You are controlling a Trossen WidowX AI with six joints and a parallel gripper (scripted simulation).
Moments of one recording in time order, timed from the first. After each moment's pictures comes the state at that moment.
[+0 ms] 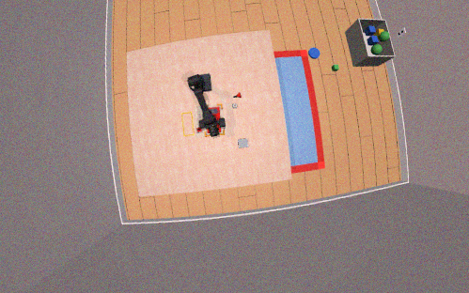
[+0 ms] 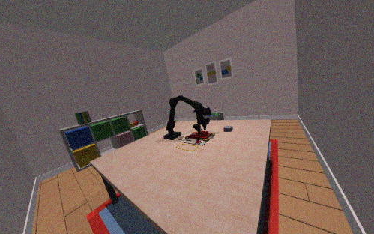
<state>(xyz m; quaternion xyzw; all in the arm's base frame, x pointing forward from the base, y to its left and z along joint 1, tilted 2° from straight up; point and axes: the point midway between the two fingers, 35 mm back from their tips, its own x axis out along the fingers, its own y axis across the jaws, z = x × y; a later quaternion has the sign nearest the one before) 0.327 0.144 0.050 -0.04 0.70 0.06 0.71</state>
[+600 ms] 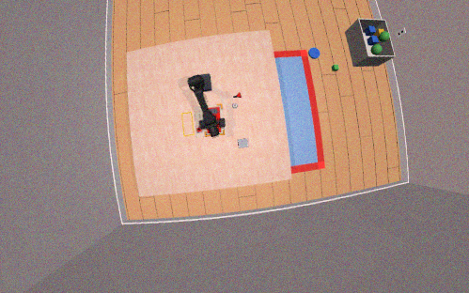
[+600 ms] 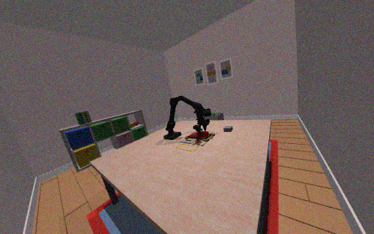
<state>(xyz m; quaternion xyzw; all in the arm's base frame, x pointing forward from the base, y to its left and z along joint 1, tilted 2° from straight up) 0.327 0.144 0.042 -0.04 0.70 0.06 0.71</state>
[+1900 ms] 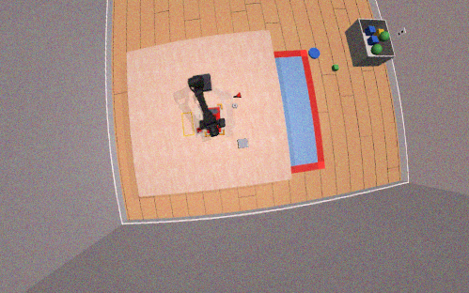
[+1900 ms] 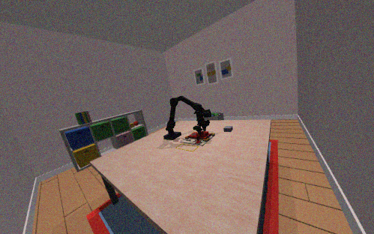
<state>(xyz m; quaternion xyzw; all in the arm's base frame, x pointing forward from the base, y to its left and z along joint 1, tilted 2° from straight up) 0.326 0.144 0.034 -0.04 0.70 0.06 0.71</state>
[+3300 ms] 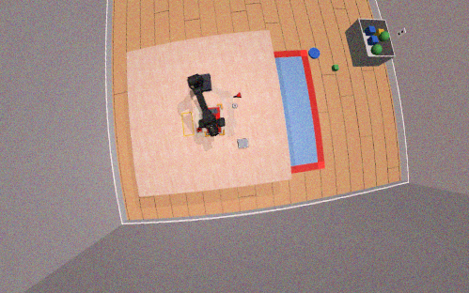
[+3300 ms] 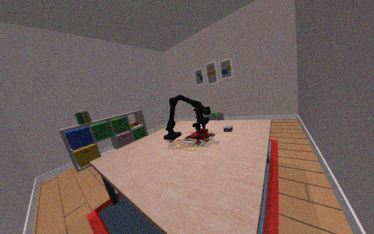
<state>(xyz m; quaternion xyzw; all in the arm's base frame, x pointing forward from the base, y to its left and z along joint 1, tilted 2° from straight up) 0.325 0.143 0.060 -0.04 0.71 0.06 0.70</state>
